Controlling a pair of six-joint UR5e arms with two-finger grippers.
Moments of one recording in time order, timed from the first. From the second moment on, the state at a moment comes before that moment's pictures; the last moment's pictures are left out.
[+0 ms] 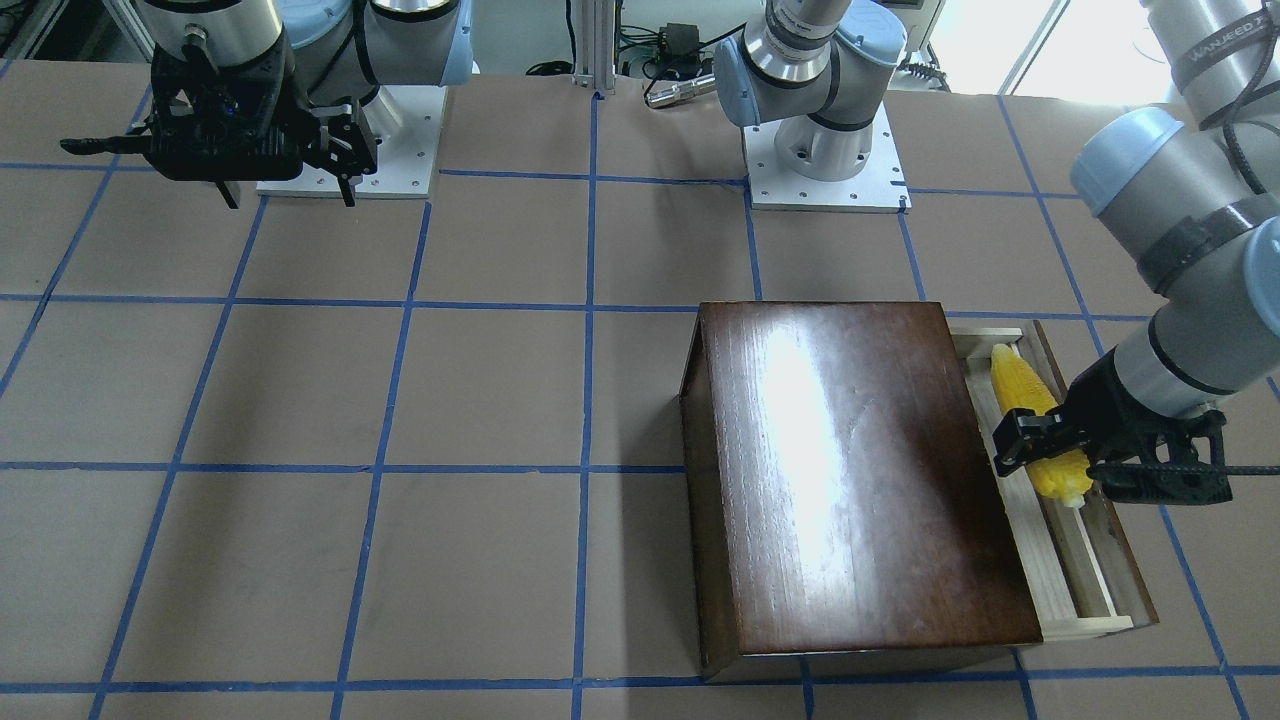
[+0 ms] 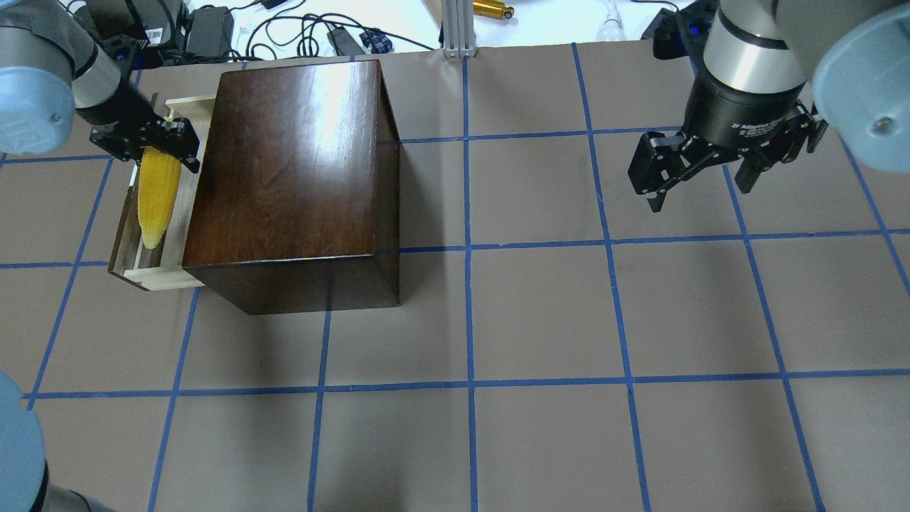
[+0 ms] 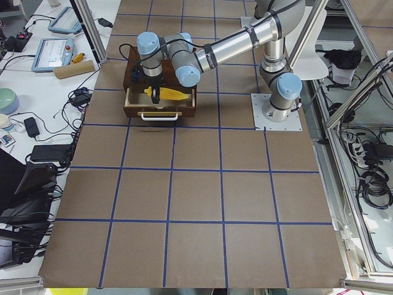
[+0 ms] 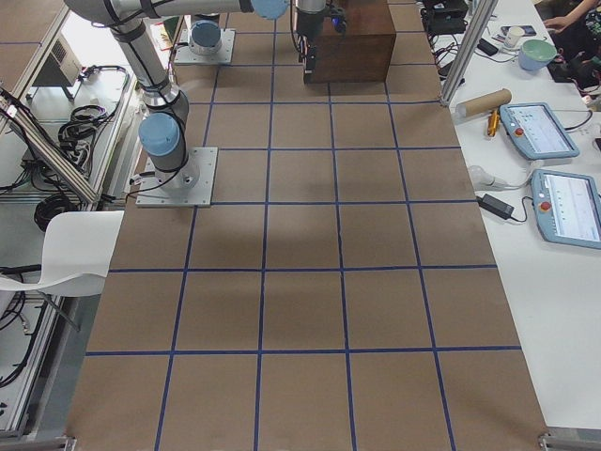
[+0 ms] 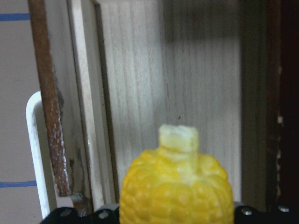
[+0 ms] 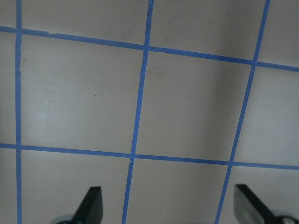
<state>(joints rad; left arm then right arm) -1.24 -1.88 -1.56 -1.25 1.54 0.35 1.61 -1.64 1.59 -1.46 -1.68 -0.09</state>
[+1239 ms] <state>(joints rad) -1.32 -1.53 -1.56 -1.54 1.54 0.29 1.61 -1.64 1.59 -1.46 -1.68 -0.09</state>
